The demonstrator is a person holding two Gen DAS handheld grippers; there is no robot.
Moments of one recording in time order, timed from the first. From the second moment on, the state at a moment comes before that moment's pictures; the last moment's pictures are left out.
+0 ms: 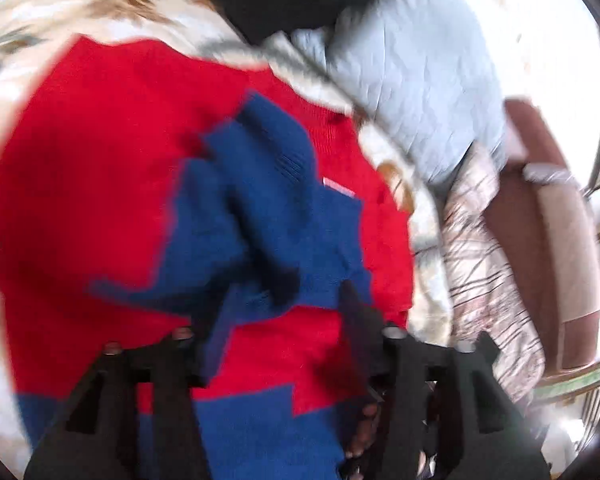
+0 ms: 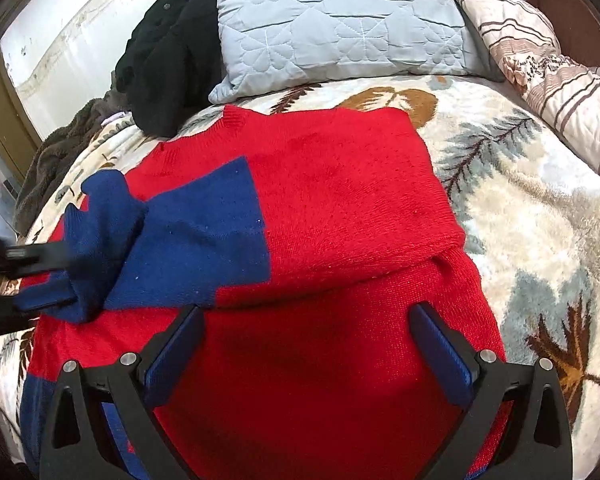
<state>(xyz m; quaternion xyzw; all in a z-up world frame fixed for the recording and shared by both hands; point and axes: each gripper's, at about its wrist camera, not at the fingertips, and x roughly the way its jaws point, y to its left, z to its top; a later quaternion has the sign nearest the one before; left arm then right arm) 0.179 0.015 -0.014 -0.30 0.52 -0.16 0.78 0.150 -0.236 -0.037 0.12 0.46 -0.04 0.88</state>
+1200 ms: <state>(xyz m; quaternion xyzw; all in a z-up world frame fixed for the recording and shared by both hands) 0.183 0.109 -0.056 -0.41 0.50 -0.10 0.76 0.169 -0.280 -0.028 0.33 0.43 -0.04 0.84</state>
